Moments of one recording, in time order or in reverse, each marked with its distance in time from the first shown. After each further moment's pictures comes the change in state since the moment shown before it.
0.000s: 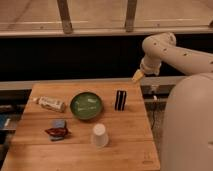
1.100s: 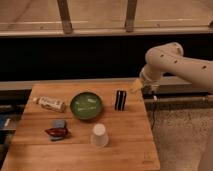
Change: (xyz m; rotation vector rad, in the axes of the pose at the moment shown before) arm 0.052 0.054 -0.033 -0.052 -0.110 -0.139
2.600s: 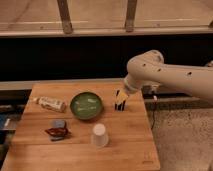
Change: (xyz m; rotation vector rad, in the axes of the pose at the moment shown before) arm -0.007 0.099 0.007 -0.086 0.007 -0.268
